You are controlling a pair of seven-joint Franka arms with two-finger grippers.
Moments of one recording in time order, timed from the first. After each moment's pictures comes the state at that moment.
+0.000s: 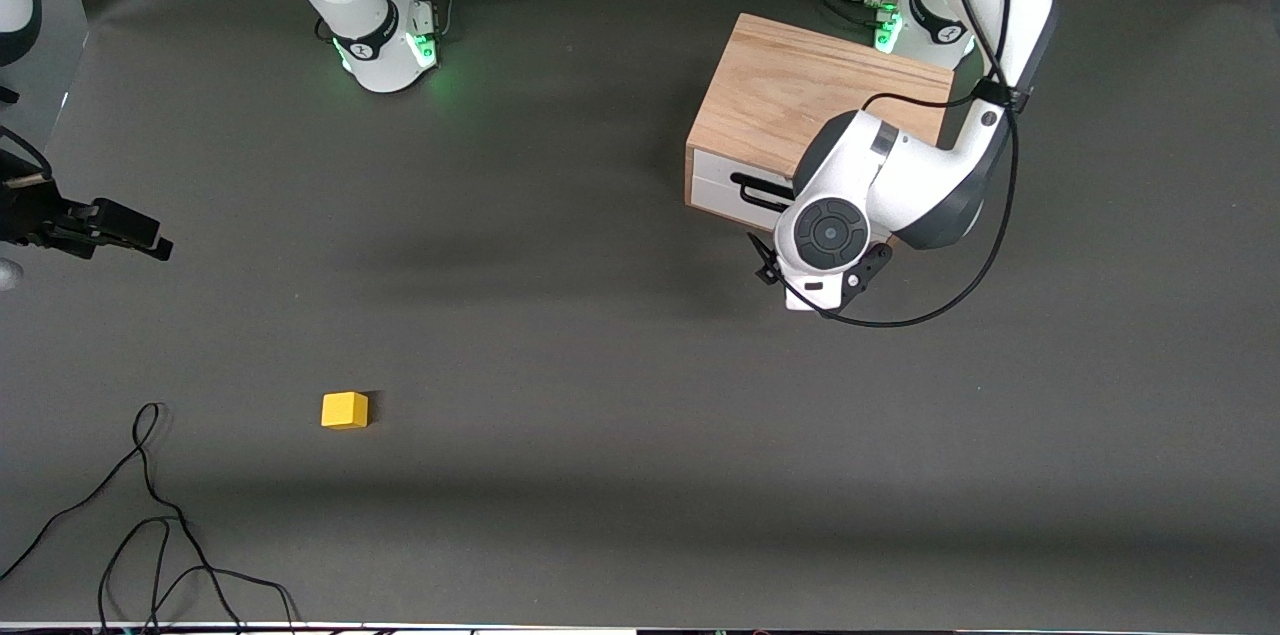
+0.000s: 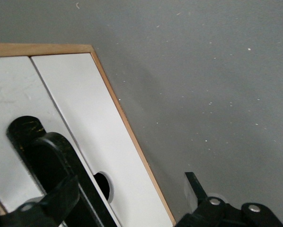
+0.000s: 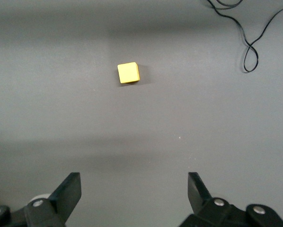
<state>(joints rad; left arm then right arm) -0.38 0.44 -0.17 -1.76 -0.05 1.82 -1.35 0.05 0.07 -0.13 -1.58 0.06 1.64 -0.01</state>
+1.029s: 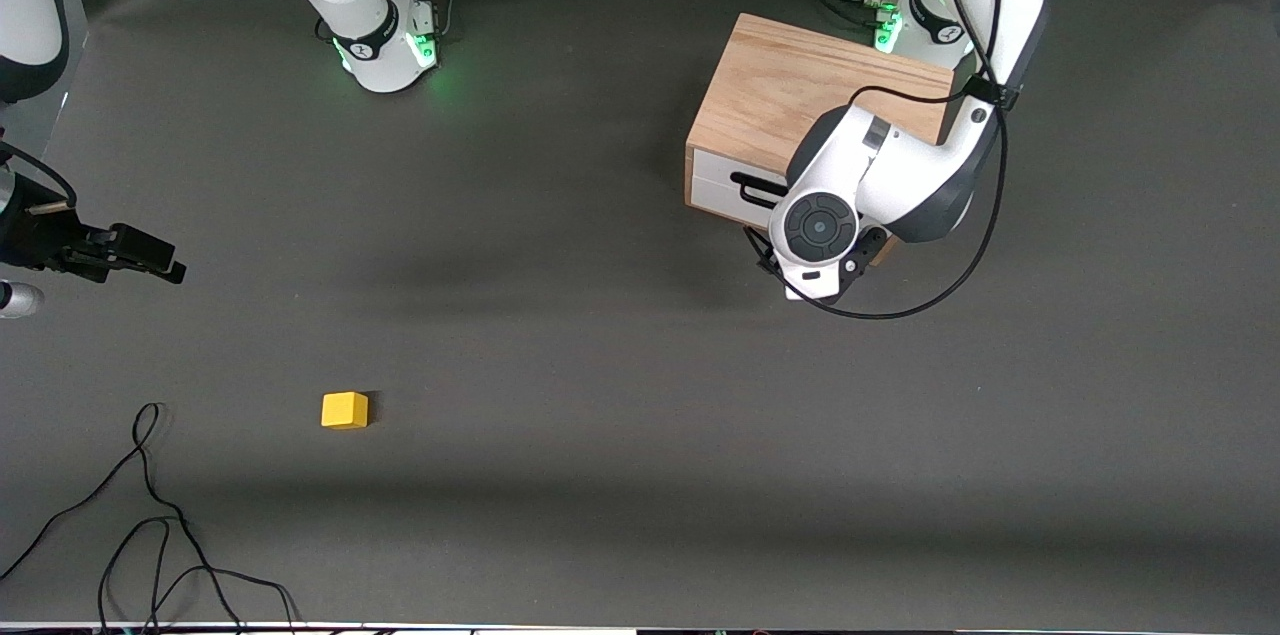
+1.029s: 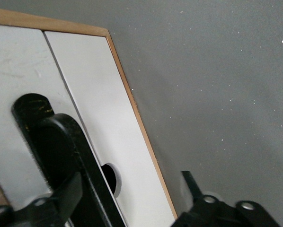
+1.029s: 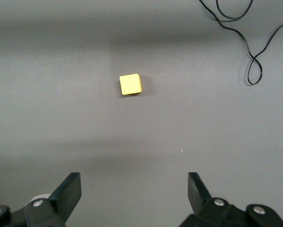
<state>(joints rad) -0.39 0.43 -0.19 -1.80 -0.06 1.82 -1.43 0.05 0.11 -0.12 -1.58 0.06 1.71 -0.01</state>
